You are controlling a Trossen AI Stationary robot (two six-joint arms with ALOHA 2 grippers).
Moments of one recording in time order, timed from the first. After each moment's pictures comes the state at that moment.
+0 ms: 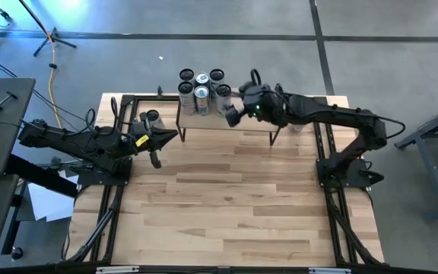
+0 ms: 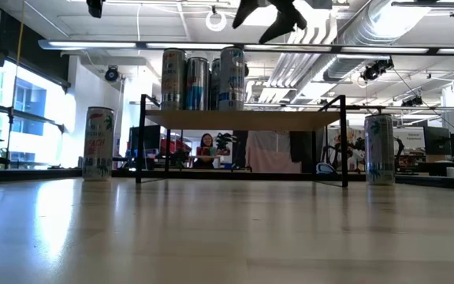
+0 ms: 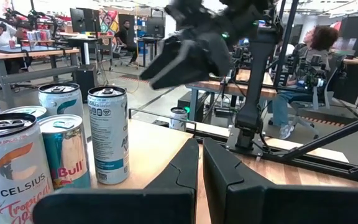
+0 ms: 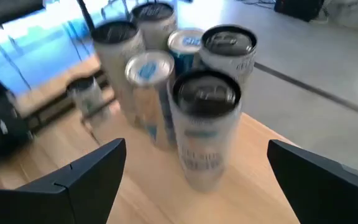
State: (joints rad) left arm -0.22 0.71 0.65 0.07 -0.59 -0.07; right arm -0.16 1.57 1.62 -0.64 0.51 0.43
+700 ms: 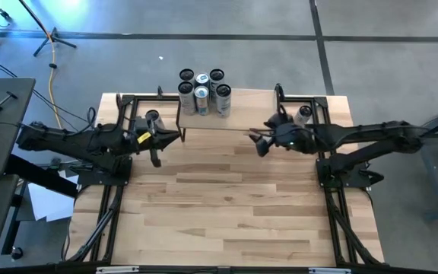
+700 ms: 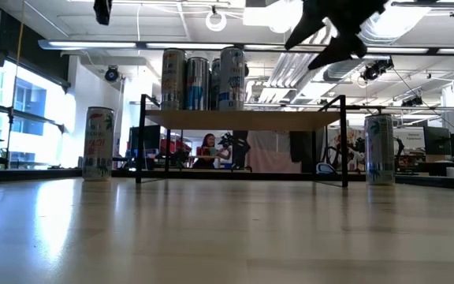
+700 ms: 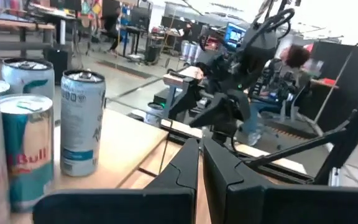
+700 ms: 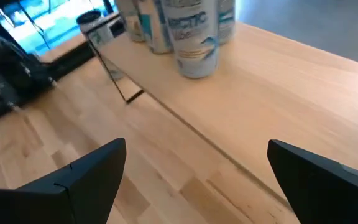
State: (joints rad) left arm -0.14 0.72 0.65 0.09 -0.43 -0.23; right arm 0.03 1.14 0.96 -0.45 0.55 0.60
